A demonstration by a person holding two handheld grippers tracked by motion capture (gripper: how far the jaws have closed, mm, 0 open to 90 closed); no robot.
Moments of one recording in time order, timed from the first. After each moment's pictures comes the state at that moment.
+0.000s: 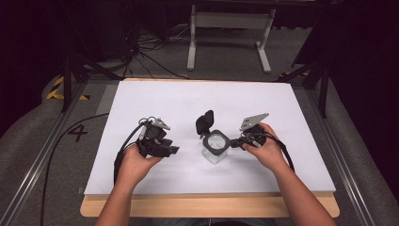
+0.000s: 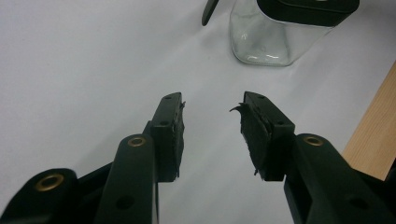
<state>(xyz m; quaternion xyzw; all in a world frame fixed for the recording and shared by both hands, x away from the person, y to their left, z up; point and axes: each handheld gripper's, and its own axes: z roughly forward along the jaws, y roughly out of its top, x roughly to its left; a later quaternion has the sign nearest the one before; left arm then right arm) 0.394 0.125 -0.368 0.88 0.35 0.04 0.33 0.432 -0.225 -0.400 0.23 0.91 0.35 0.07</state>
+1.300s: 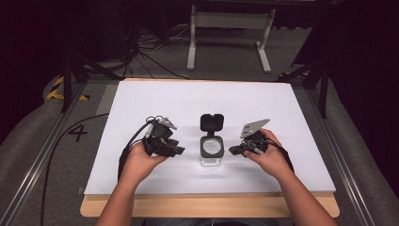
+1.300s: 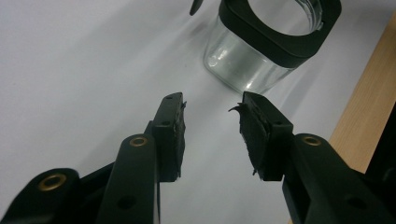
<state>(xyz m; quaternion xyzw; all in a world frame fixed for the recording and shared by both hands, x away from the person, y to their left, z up) 0.397 0.106 -0.362 0.89 0.31 0.01 0.33 0.408 -0.225 -0.390 0.22 0.91 0.34 0.06</state>
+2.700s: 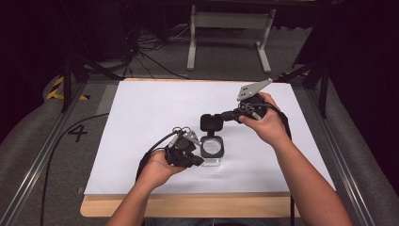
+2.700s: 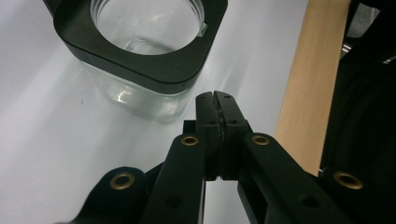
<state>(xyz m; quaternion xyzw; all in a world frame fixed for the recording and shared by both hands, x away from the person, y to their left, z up) 0.378 0.052 -0.378 0.92 0.19 -0.02 0.33 0.448 -0.191 -0.287 0.18 0.90 0.39 0.10</state>
